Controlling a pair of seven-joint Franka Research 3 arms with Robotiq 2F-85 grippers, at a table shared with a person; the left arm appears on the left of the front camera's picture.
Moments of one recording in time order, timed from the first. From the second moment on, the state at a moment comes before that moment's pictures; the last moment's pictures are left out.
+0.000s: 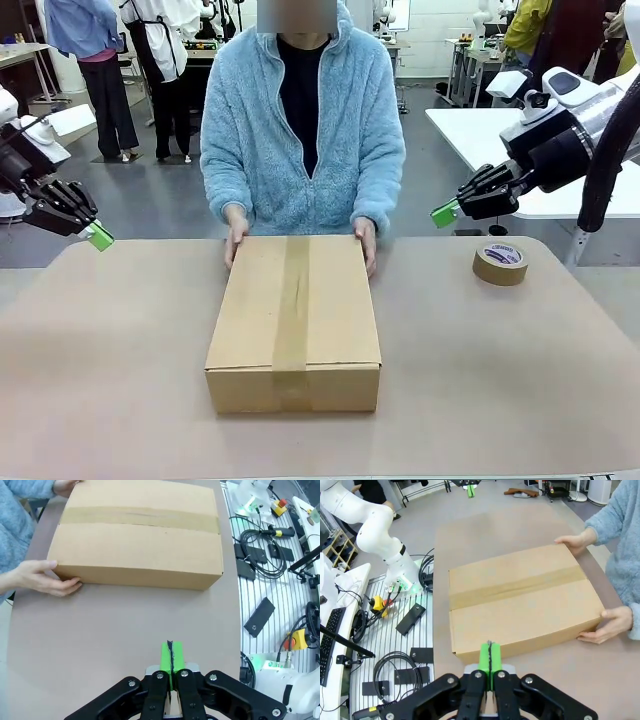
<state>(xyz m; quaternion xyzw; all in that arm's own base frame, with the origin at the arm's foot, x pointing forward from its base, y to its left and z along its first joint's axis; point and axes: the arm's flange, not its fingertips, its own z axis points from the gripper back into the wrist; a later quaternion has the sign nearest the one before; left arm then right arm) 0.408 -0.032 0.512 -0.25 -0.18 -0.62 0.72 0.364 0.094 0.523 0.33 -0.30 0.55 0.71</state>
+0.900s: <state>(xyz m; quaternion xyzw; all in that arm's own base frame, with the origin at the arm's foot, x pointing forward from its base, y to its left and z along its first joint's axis) 0.399 -0.026 0.521 -0.25 -0.19 -0.62 0.72 0.353 0.102 0.519 0.32 -0.27 0.57 0.71</state>
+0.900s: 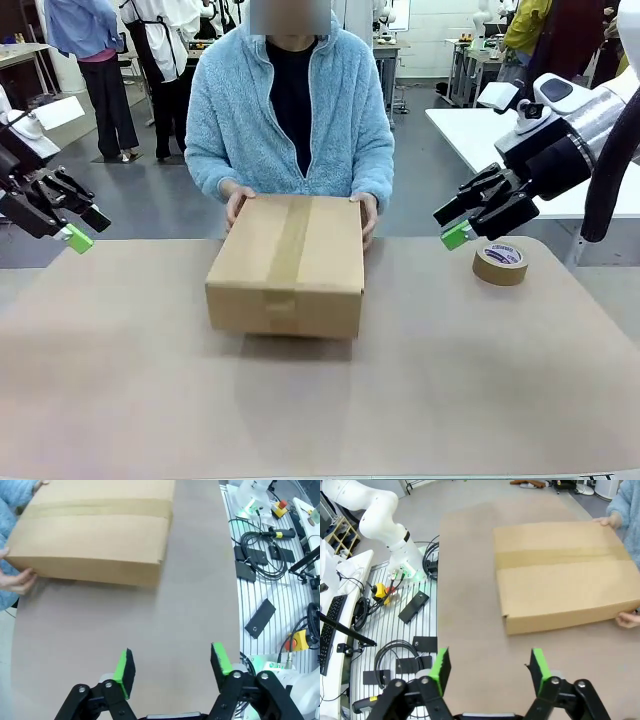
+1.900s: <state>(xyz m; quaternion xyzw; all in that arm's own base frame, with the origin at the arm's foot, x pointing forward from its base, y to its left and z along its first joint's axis) 0.399 -0.025 0.520 -0.25 -0.19 -0.62 0.72 0.352 0.103 0.518 0.31 -0.26 0.58 0.71</state>
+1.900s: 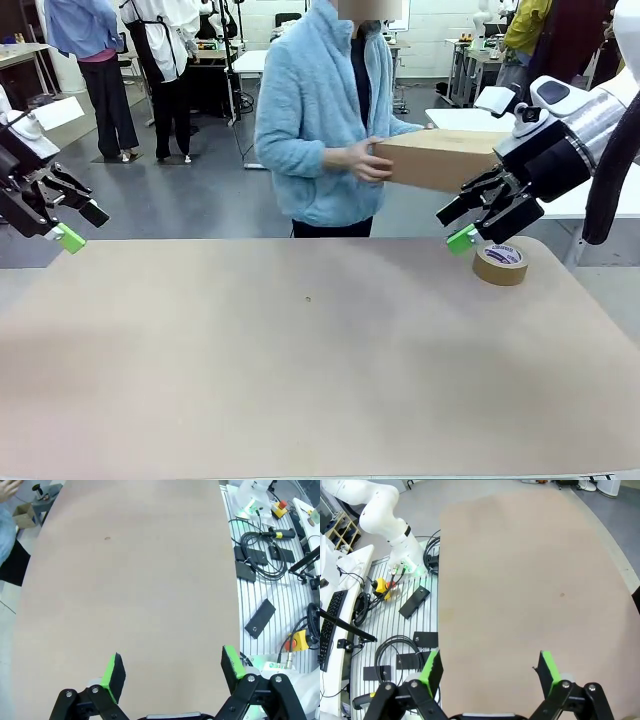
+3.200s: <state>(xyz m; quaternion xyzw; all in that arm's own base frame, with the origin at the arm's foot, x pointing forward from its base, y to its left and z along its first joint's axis) 0.417 0.135 0.500 -0.37 -0.47 -0.42 0.68 0.393 -0.034 0.467 0.49 -0.44 0.39 0.64</state>
